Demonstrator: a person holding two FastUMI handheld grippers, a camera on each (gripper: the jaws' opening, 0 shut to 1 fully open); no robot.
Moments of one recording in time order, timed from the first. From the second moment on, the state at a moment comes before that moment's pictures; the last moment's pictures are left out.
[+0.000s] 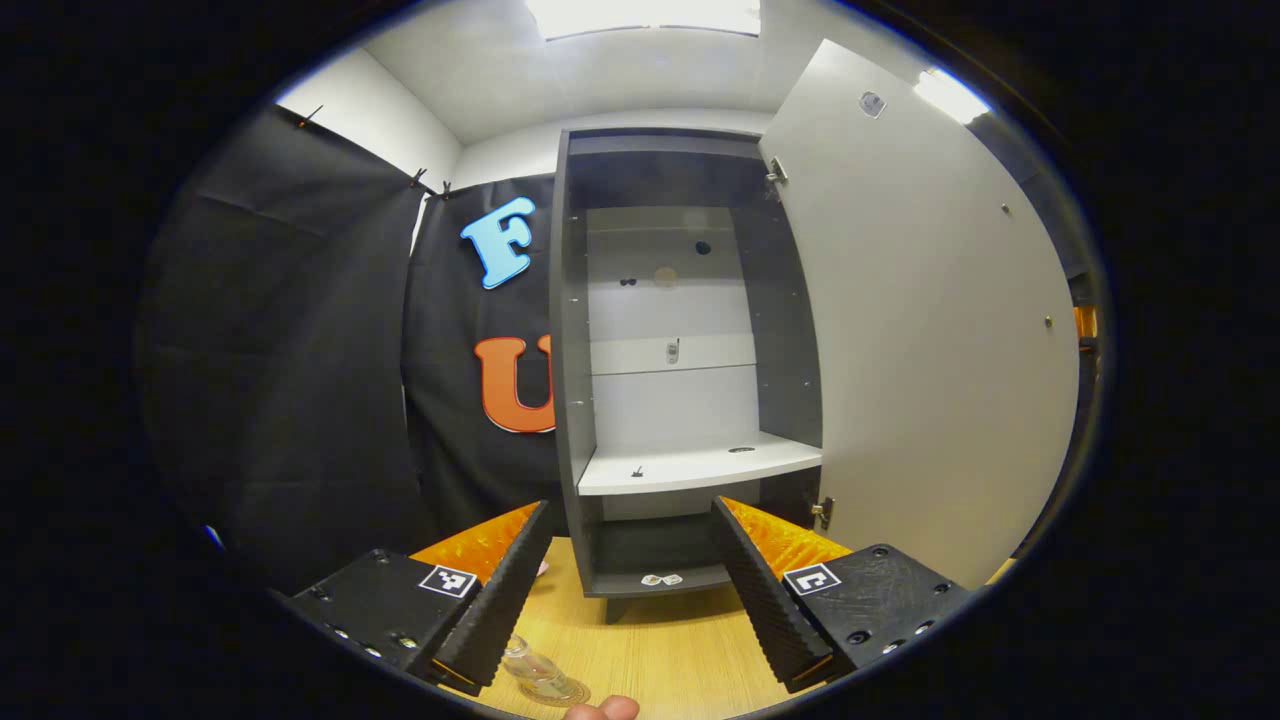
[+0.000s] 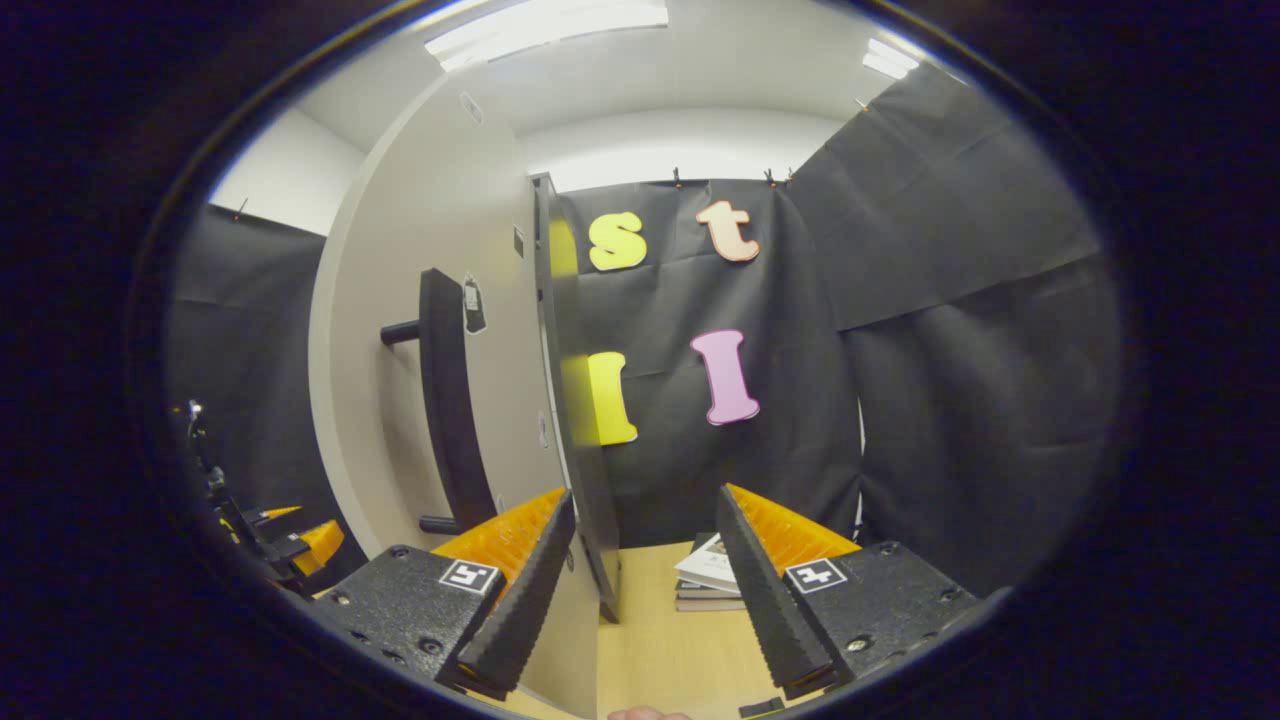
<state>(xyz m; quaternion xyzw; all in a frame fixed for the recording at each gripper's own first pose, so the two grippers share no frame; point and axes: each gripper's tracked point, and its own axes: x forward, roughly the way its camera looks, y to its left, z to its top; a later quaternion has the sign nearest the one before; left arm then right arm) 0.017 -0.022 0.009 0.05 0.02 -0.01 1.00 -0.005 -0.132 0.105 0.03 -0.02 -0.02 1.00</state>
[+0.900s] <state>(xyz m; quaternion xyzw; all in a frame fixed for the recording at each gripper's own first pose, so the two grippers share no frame) -0.004 -0.016 -0.001 0.07 0.03 -0.01 1.00 0.009 -0.030 0.095 0.02 0.00 0.10 0.99</state>
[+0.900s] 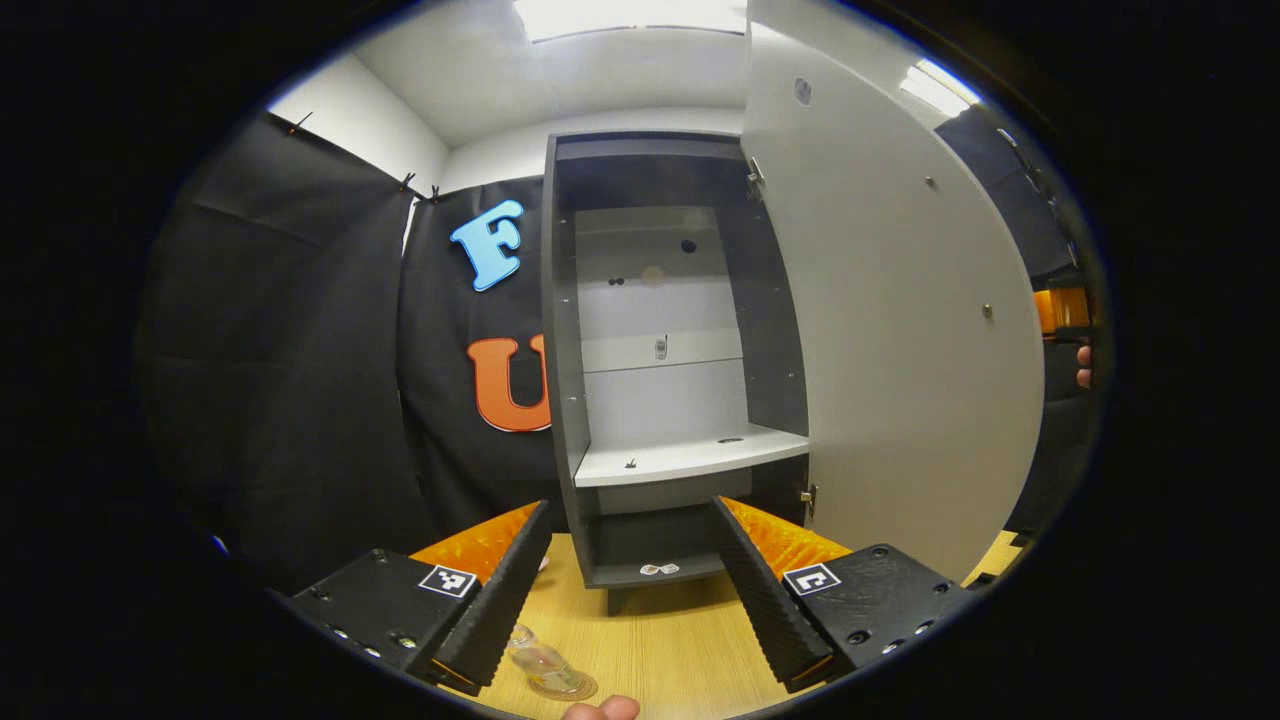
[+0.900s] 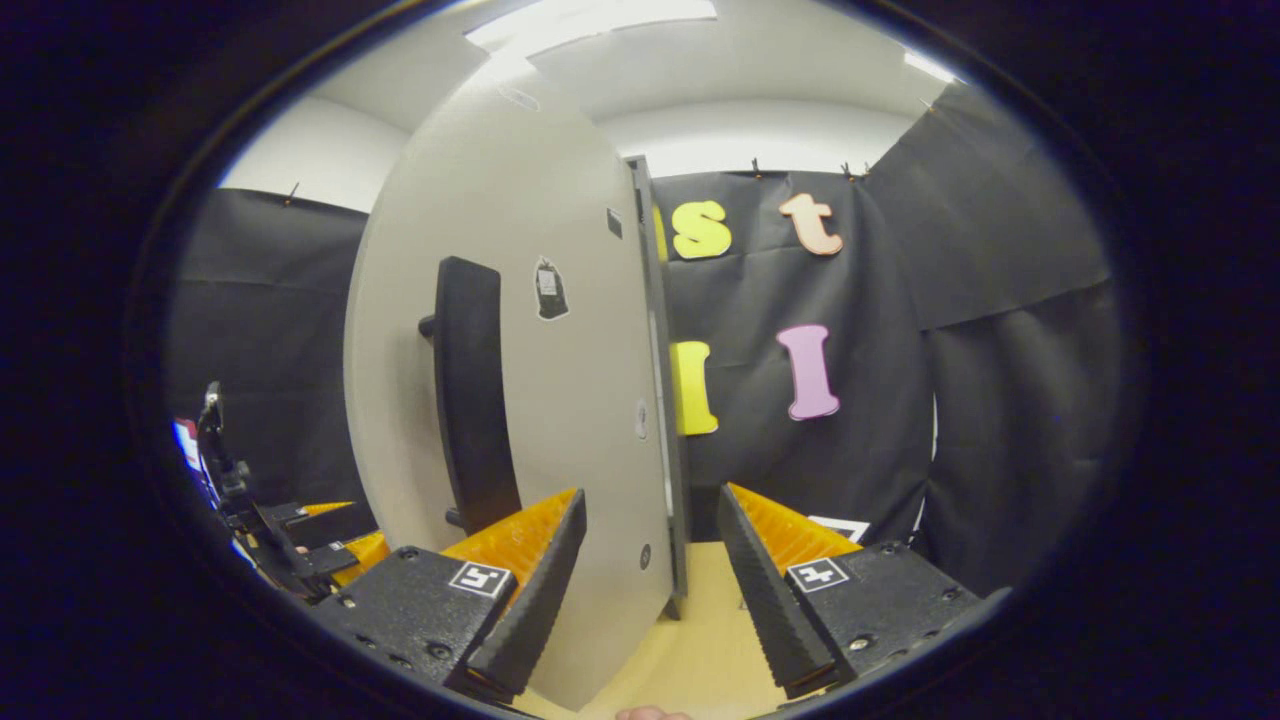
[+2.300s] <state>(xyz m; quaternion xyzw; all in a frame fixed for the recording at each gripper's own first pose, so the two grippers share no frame) -0.013 0.054 -0.022 0.04 0.05 0.01 1.00 0.152 0.186 0.078 -0.01 0.01 0.20 0.98</state>
